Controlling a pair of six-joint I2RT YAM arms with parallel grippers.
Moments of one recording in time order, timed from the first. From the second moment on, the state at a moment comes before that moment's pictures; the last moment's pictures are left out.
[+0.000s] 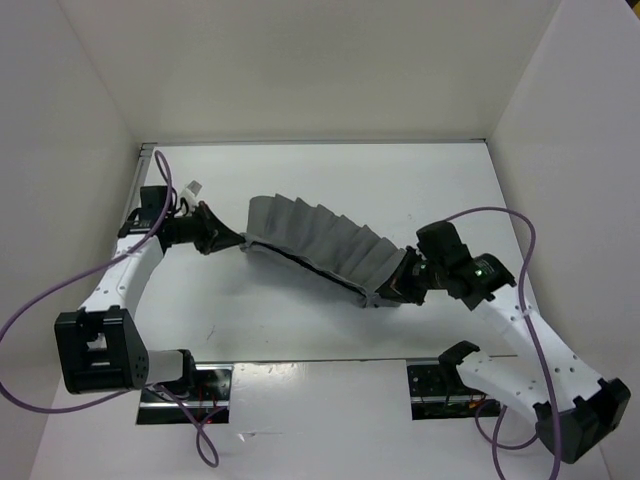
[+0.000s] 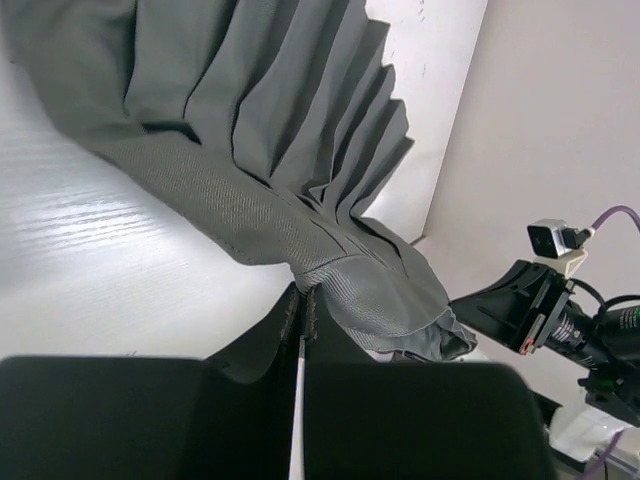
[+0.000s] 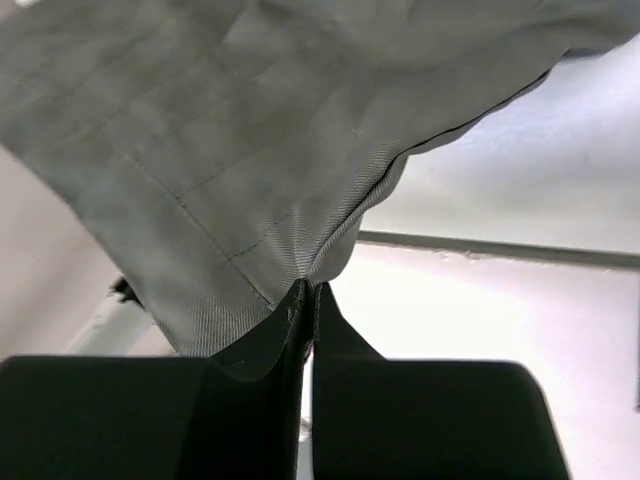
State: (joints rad) left arm 0.11 1.29 0.94 -0.54 0.81 -0.64; right arm 0.49 0.91 0.89 -0.94 -0.28 1.05
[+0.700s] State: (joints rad) left arm -0.06 1.85 1.29 -0.39 0.78 -0.69; right arm 0.40 1.14 0.87 -0.89 -0.07 1.16
